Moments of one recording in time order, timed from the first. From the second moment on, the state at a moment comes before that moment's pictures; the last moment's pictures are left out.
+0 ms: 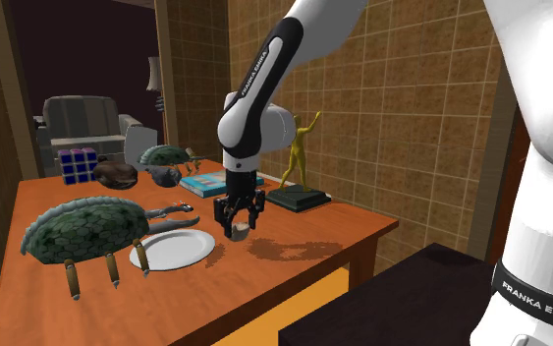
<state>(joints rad) 0.16 0.43 0.11 -2.19 -0.03 2.65 0.15</state>
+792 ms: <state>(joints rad) 0.15 0.31 0.13 -2.18 -0.02 2.52 0.14</state>
